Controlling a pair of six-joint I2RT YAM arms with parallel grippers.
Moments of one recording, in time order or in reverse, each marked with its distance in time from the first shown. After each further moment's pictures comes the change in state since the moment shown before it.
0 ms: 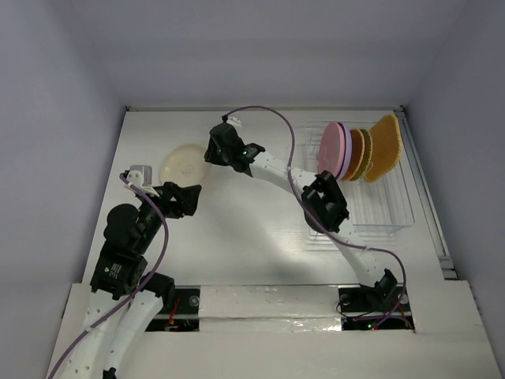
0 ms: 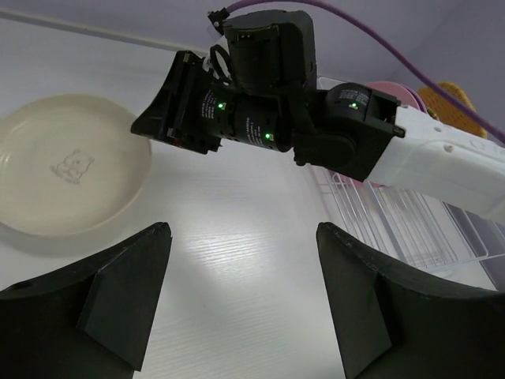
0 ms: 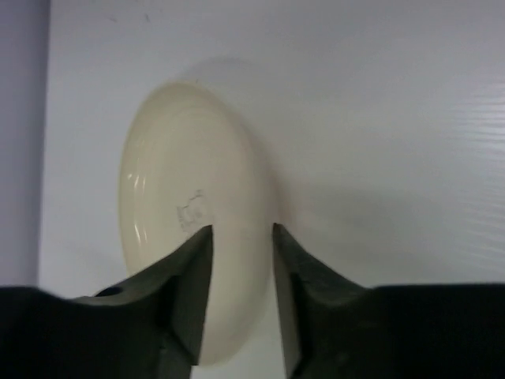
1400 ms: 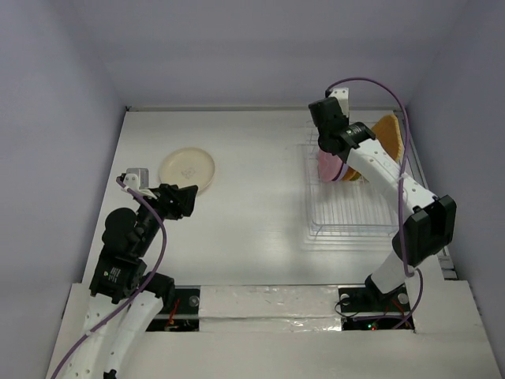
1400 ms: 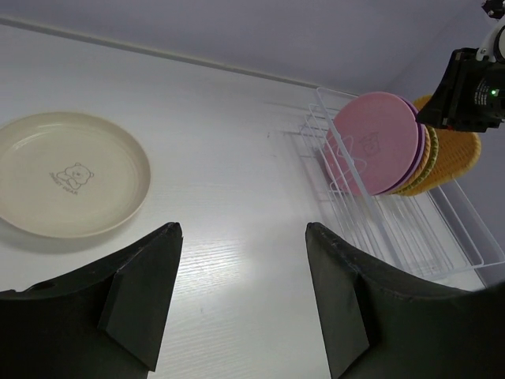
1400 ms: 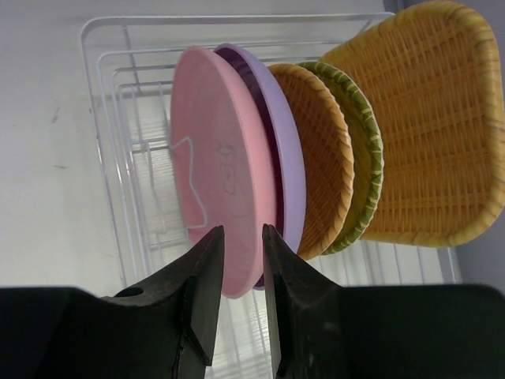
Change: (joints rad) left arm 0.001 -0.035 -0.013 0.007 -0.016 -0.015; right arm -0.356 -0.851 -0.662 -0.382 0.480 -0.523
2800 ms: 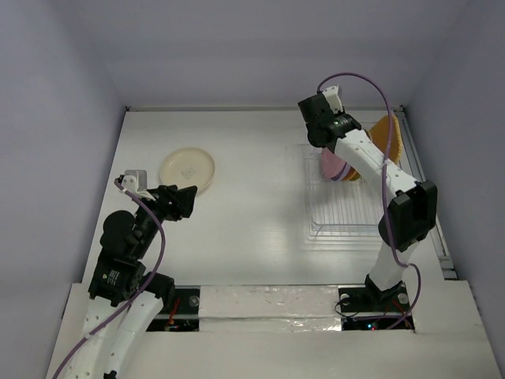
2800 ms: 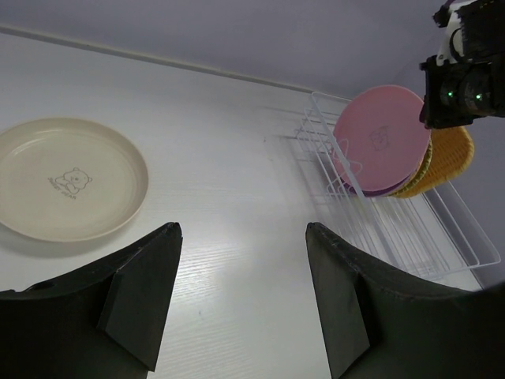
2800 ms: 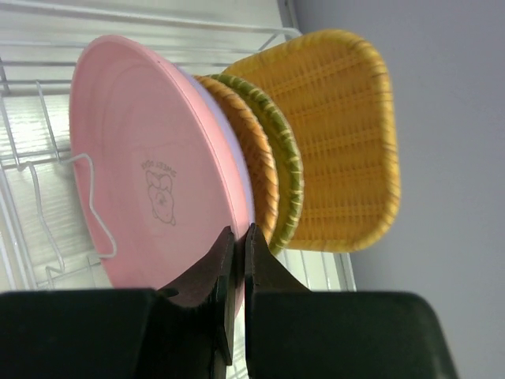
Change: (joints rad) left arm 0.000 -0.021 0.000 0.000 0.003 0.000; right arm -0.001 0.169 0.134 -0.094 0.257 -0.151
